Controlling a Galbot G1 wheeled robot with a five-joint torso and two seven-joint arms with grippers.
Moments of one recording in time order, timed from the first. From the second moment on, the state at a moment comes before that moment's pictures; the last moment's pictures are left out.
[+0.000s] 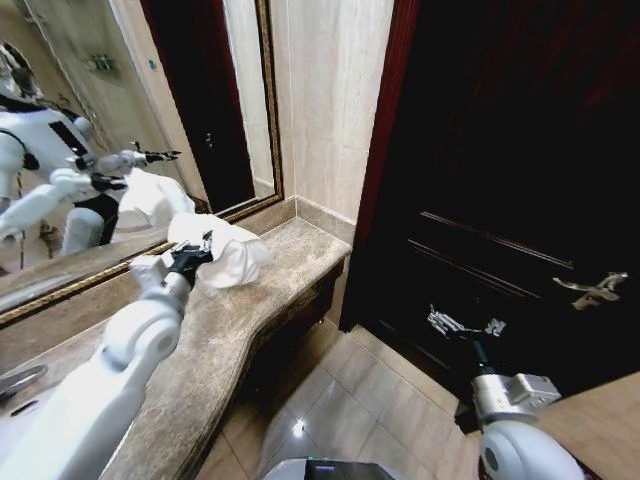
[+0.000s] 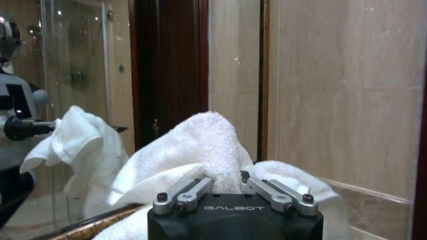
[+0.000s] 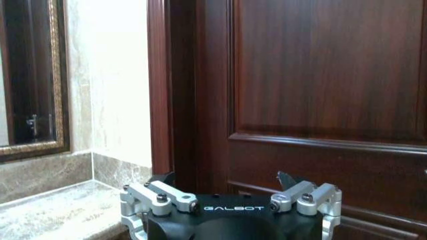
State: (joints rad) left arm 1.32 -0.89 -0.73 -2.40 -0.79 0.49 -0.47; right arm -1.72 1.42 0.75 2.46 0.27 -0.21 0.06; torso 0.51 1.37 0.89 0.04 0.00
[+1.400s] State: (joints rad) left arm 1.68 -1.12 -0.75 -2.50 -0.50 0.32 -0.33; right arm -1.76 1.40 0.78 2.49 0.30 -0.19 0.05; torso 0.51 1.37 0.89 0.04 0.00
